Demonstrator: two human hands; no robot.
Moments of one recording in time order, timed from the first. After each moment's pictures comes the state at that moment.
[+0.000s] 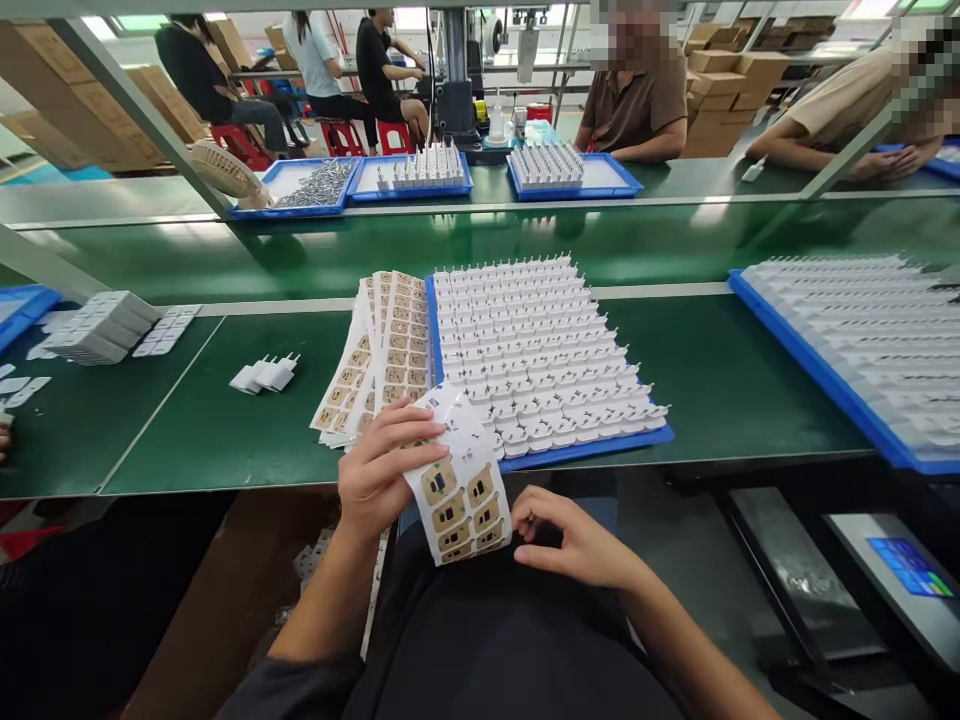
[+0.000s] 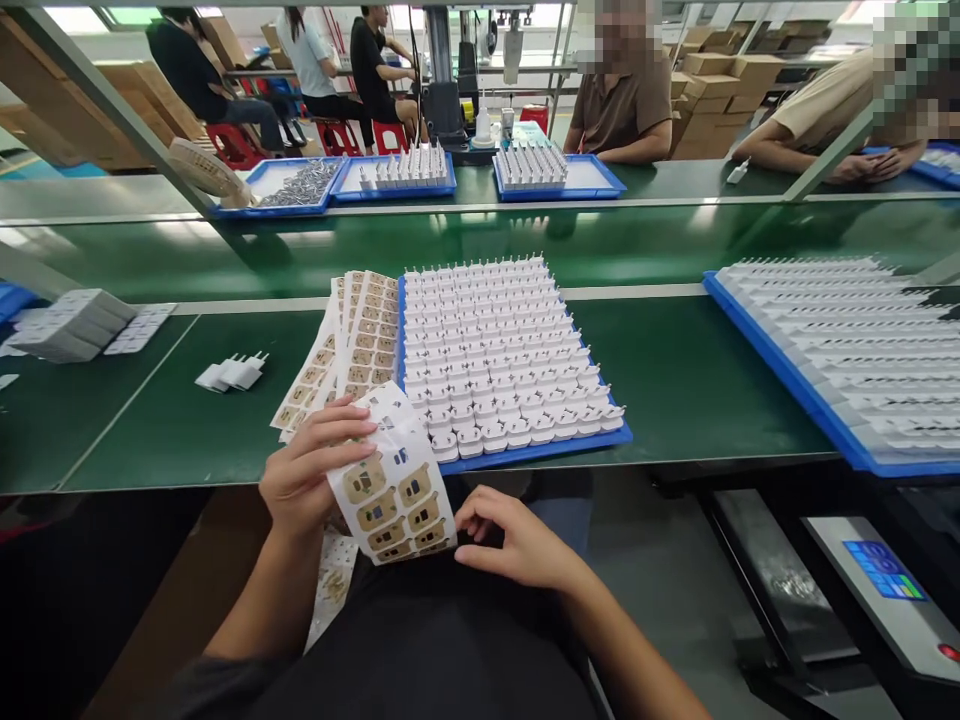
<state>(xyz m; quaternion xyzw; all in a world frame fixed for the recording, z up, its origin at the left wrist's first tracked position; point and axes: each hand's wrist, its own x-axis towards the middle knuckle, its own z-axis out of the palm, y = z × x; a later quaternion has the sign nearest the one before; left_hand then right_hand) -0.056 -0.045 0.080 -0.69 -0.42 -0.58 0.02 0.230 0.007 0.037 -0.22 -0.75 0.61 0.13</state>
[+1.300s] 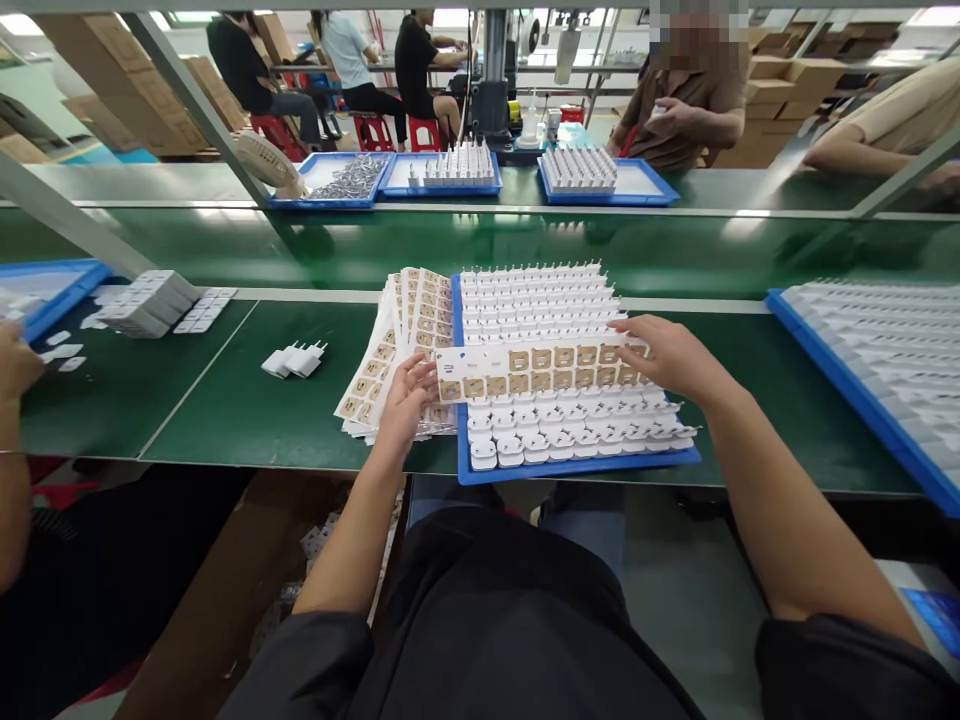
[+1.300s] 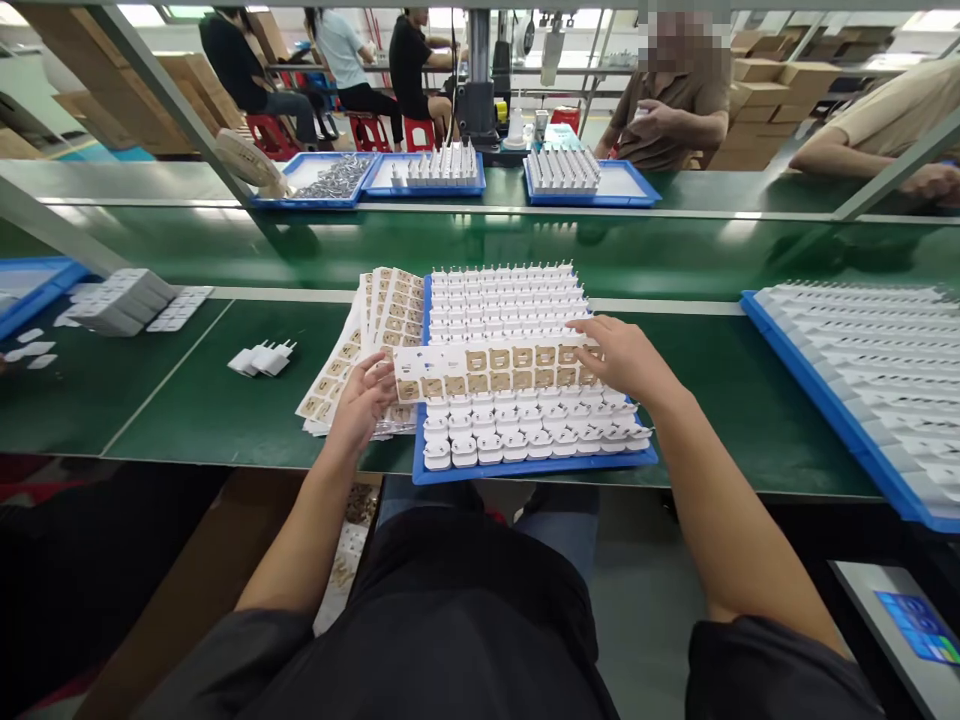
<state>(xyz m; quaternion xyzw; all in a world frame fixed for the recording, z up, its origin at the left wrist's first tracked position) -0.098 0.021 0.011 -0.31 -0.57 -0.67 -0.37 0.247 0.234 0.120 -0.33 -0.93 0.06 0.16</state>
